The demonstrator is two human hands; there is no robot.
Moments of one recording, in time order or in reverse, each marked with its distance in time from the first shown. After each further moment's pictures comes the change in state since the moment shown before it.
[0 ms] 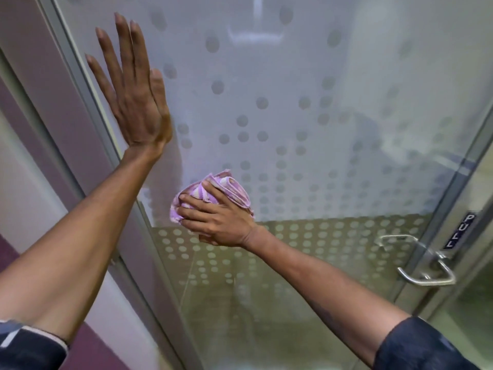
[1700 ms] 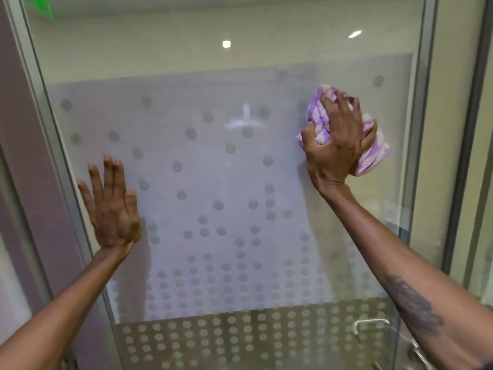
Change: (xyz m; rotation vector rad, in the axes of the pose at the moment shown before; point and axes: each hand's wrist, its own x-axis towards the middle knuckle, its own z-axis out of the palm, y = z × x) left_hand 0.000 0.000 -0.004 -0.075 -0.044 -0.033; right_hand -0.058 0.305 -0.229 -0.342 0.852 1.122
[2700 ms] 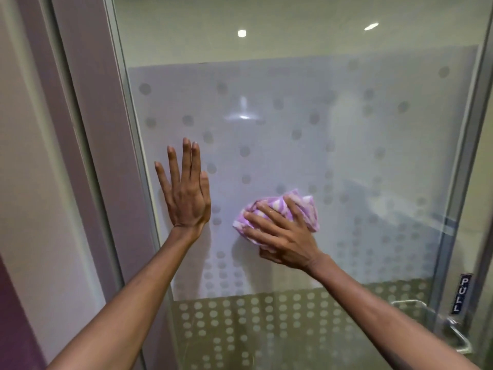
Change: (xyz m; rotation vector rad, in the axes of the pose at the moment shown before) left_hand 0.001 -0.007 -0.004 -0.007 -0.057 -0.003; right_hand -0.228 -0.100 -0.011 0.052 -0.494 -0.980
